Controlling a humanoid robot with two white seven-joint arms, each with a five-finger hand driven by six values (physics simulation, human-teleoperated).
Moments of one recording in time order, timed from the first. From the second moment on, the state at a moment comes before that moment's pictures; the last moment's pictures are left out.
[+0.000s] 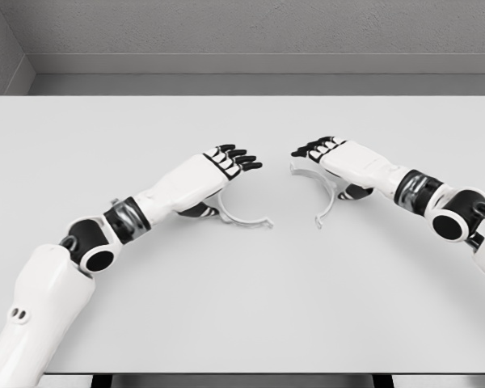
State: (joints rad) left arm -0.32 0.24 -0.35 -1.41 -0.90 -0.61 -0.16; right arm -0.67 -0.75 0.96 -1.44 0.43 -0.20 0.10
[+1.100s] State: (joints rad) left arm -0.43 0.19 -0.34 -1.25 -0.90 -0.61 -0.16; right arm -0.64 -0.89 0.89 -1.51 0.41 -0.20 0.10
